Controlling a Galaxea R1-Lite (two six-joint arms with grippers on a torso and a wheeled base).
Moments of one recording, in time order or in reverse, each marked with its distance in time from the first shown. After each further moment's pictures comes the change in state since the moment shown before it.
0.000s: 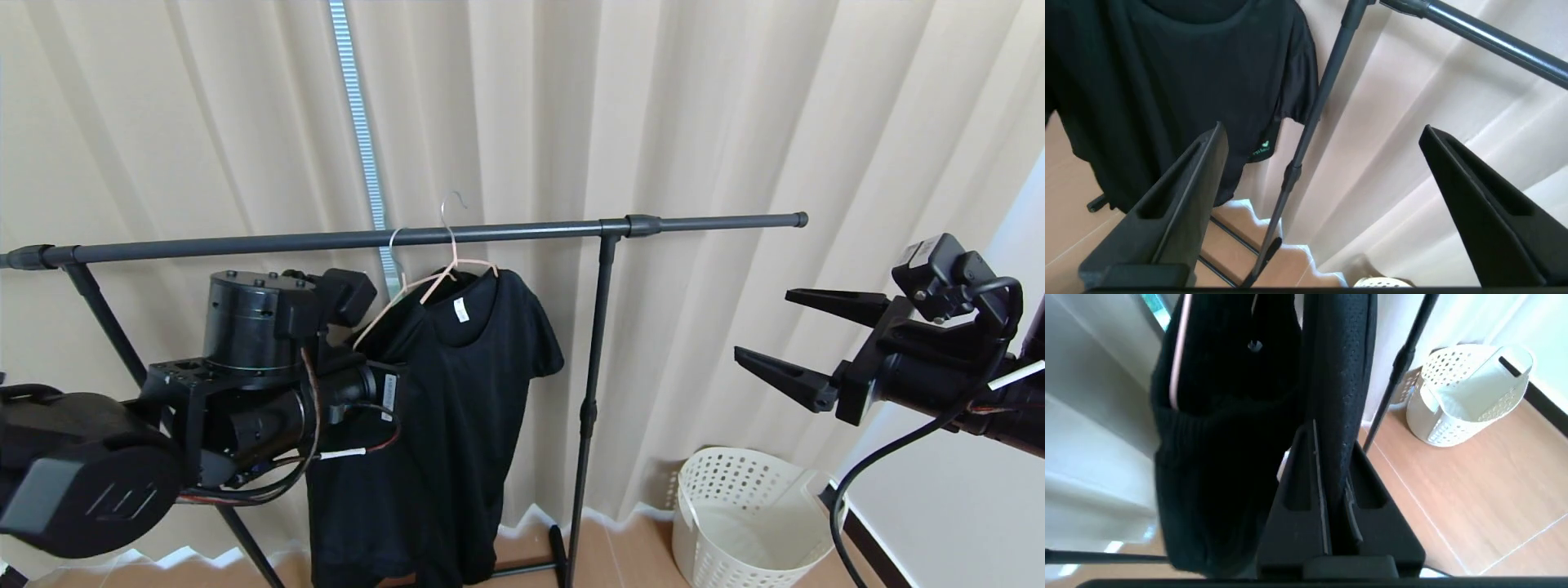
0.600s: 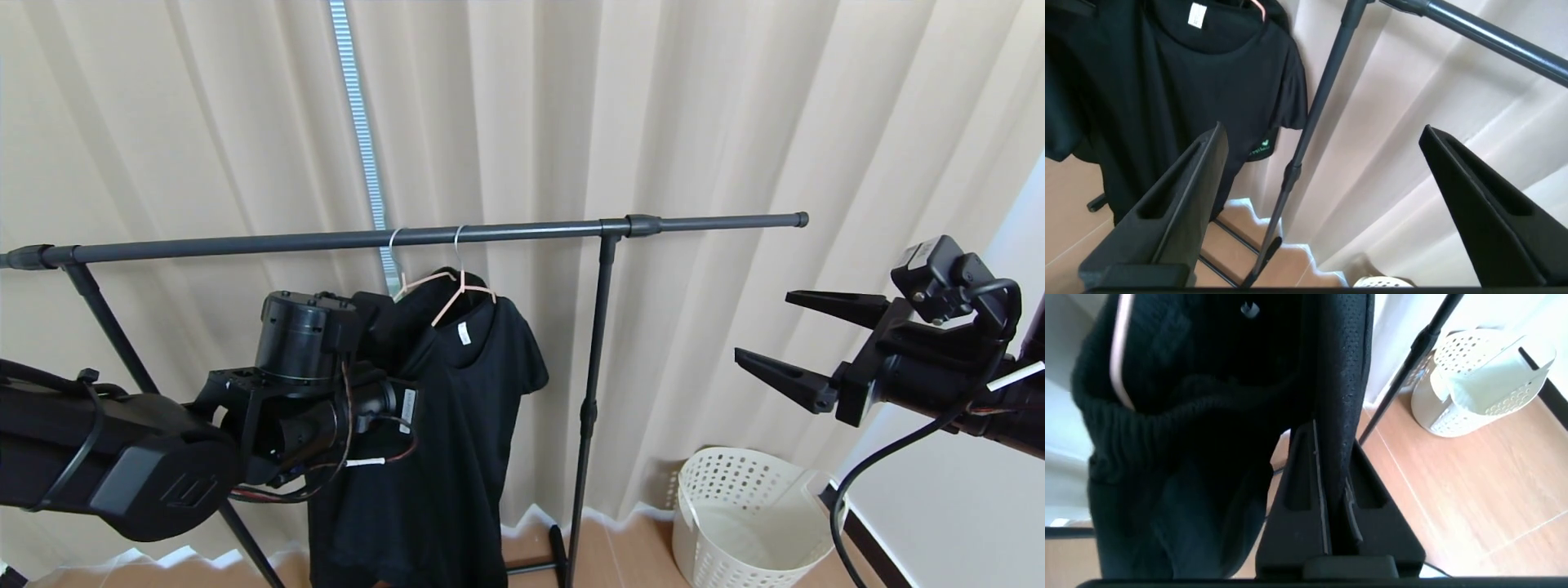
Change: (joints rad) left arm -0.005 0.094 -0.014 -0.002 0.010 -0.009; right arm 0.000 0.002 0.004 0.000 0.000 0.000
